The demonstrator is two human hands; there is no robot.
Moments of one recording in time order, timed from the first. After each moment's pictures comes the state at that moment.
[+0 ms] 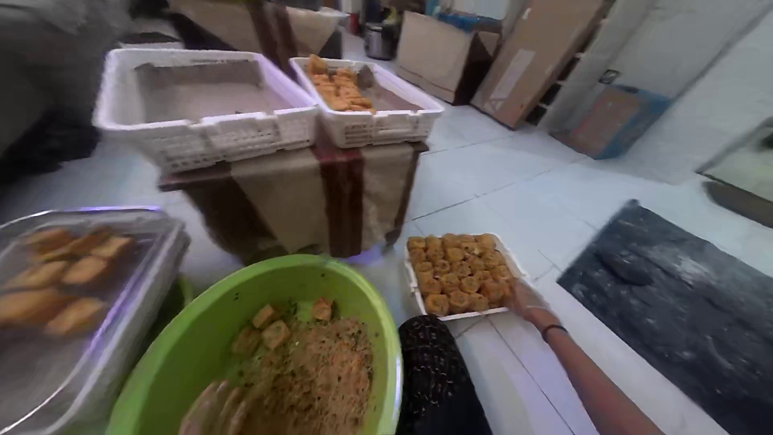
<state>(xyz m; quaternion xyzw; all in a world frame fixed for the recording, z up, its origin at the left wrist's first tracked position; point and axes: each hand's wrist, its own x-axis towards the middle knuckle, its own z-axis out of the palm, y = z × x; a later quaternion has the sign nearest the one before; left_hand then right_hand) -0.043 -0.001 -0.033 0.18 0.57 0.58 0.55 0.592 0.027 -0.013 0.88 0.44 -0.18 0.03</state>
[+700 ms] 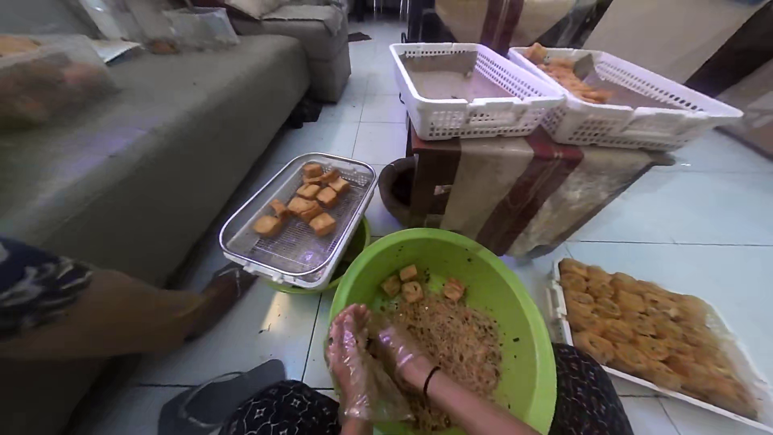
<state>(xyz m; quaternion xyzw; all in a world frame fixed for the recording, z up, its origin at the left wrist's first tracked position) -0.054 -0.010 0.019 0.14 0.57 0.73 0.35 0.029 0.041 -0.021 0.45 0.80 -0.40 0.07</state>
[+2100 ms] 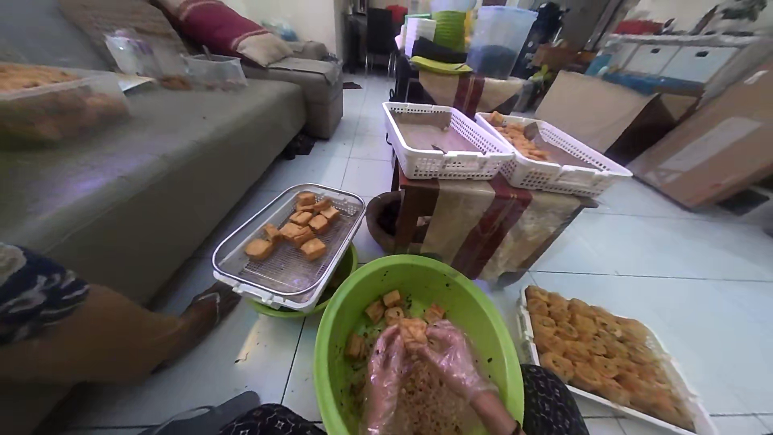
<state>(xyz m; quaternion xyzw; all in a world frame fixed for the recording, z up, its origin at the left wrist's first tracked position) 0.002 -0.016 0.015 0.26 0.51 0.63 0.52 0.141 0.039 0.051 0.53 0.74 -0.32 -0.27</state>
